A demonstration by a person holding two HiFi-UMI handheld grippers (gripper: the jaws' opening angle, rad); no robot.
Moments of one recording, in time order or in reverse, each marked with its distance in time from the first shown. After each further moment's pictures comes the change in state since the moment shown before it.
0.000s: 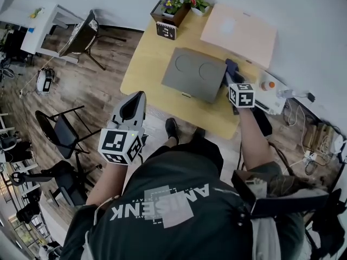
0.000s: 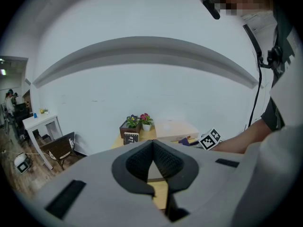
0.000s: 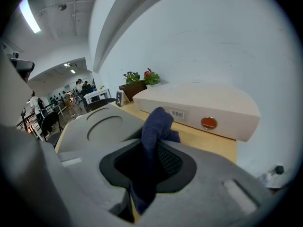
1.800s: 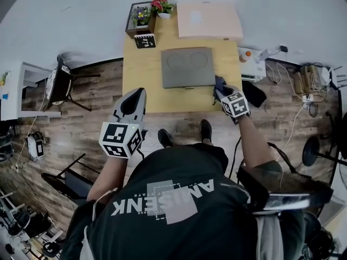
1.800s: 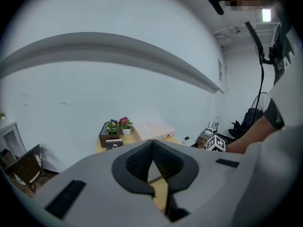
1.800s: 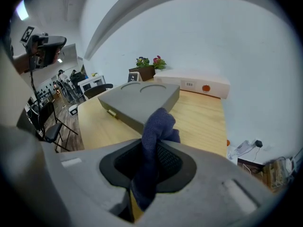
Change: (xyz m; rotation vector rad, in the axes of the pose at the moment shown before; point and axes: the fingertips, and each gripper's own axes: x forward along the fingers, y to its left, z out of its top) left arm -0.009 0.062 0.006 0.136 -0.031 -0.446; right arm -0.083 0.130 -0.097 0.047 0.158 -0.150
